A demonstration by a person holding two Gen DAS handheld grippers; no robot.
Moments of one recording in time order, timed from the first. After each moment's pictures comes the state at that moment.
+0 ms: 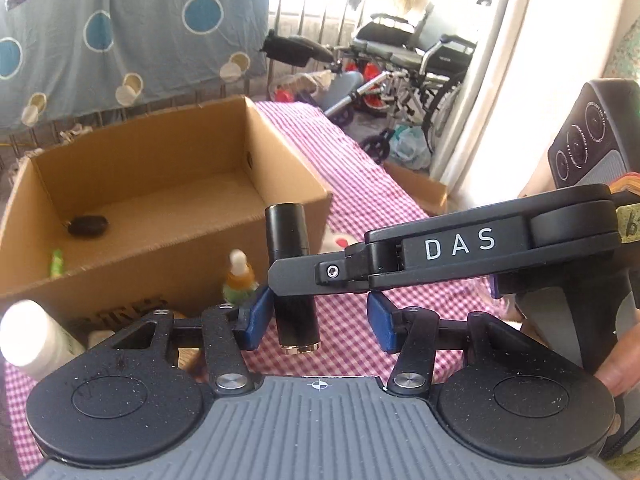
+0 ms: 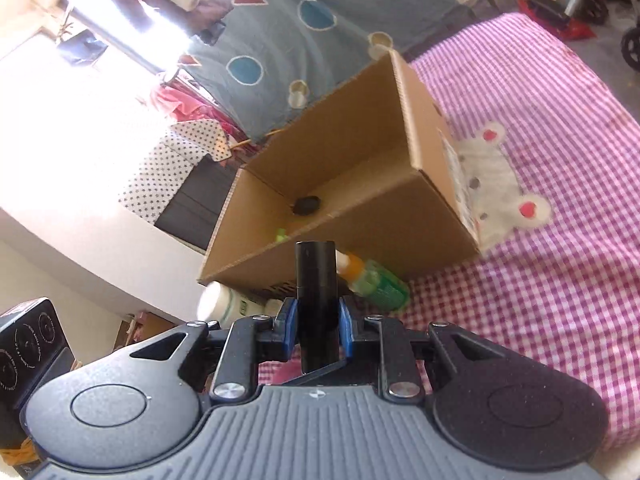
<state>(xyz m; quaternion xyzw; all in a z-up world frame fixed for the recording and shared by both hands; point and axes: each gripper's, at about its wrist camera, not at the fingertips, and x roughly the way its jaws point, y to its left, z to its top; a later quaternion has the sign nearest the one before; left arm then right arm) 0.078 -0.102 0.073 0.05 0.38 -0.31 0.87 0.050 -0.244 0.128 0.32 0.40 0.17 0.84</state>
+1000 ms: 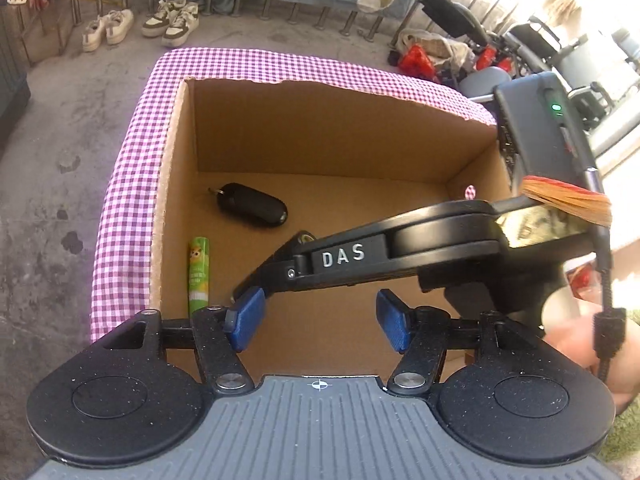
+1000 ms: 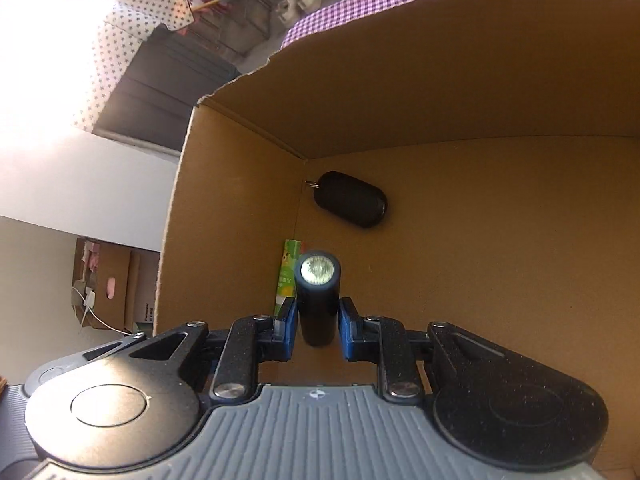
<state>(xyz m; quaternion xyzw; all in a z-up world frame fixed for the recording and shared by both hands) 0.266 0.017 0.046 -0.06 0.54 -0.18 0.82 0.312 -0.102 0.034 0.24 0.63 0.18 0.72</state>
